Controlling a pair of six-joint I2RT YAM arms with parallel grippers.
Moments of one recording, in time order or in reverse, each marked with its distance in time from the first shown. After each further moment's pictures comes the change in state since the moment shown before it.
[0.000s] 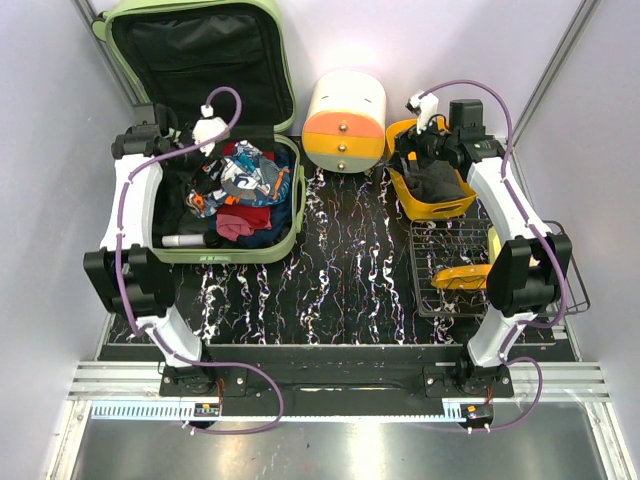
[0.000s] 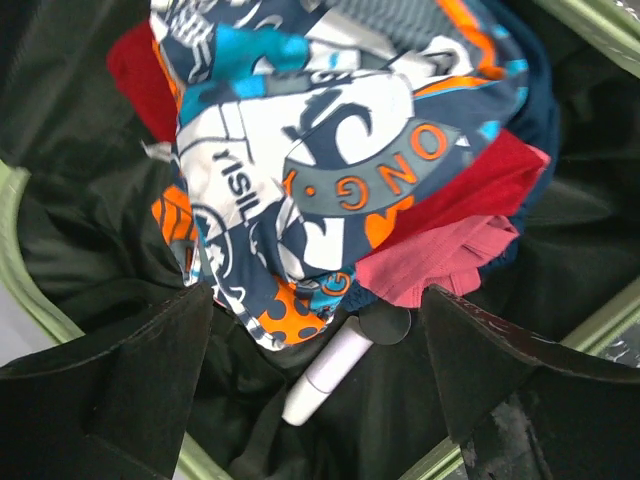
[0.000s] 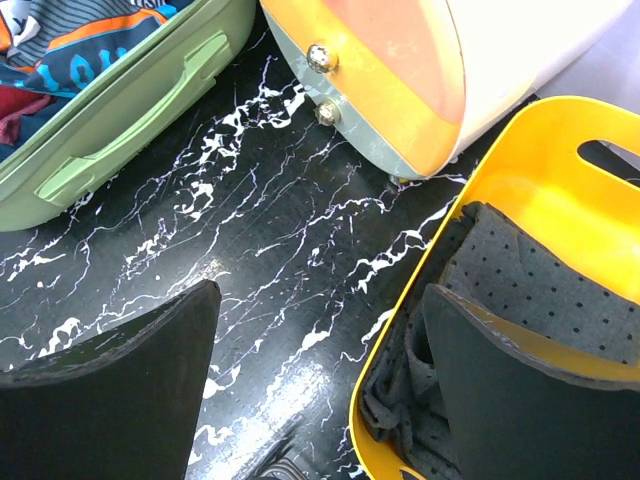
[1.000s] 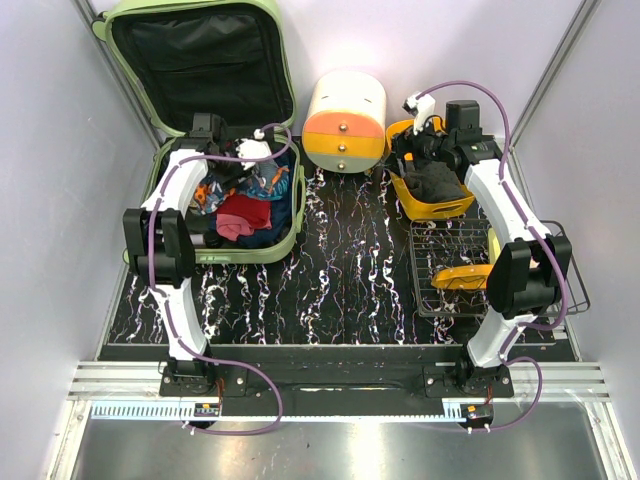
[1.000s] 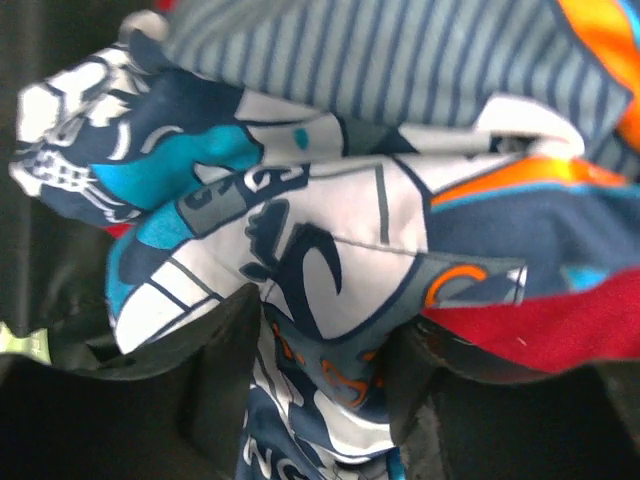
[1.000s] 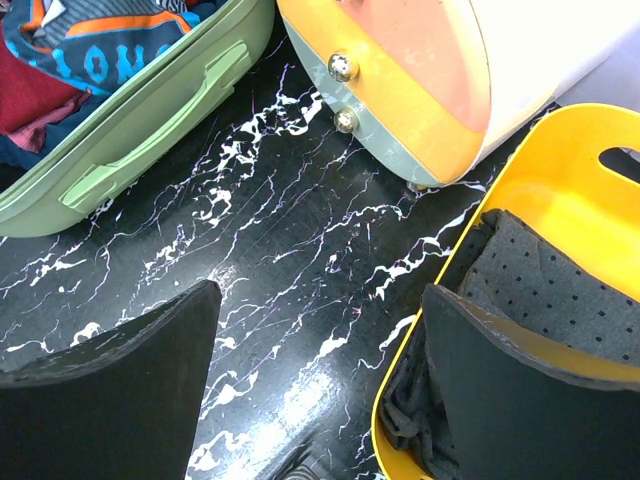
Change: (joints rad) left arm -0.168 0.222 -0.030 0.195 -0.206 0.298; right arm 0.024 -0.015 -0.018 0.019 -0.004 0.031
